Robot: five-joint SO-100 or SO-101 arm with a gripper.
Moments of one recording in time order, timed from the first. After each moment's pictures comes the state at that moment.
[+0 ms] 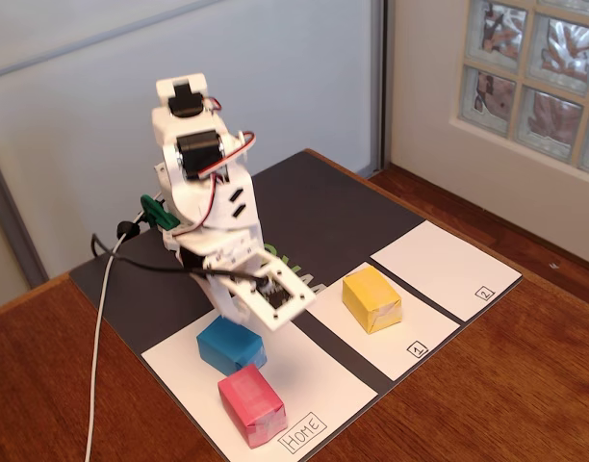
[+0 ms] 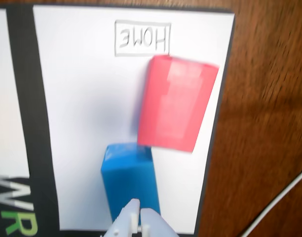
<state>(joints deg) 26.2 71.7 58.7 81.1 60.7</state>
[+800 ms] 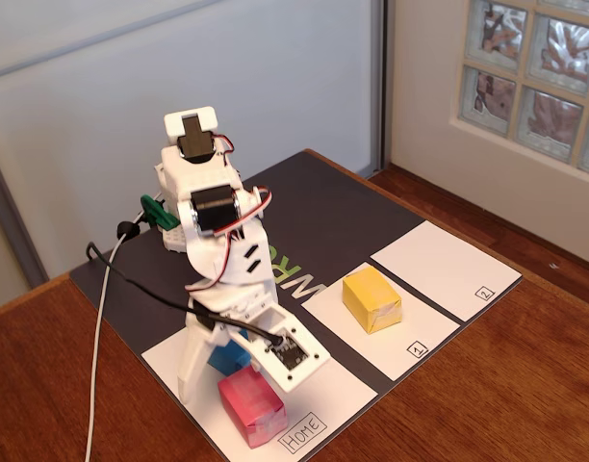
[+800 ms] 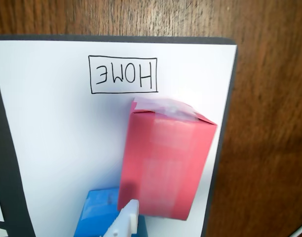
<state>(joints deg) 26.1 53.3 44.6 78.9 62.0</state>
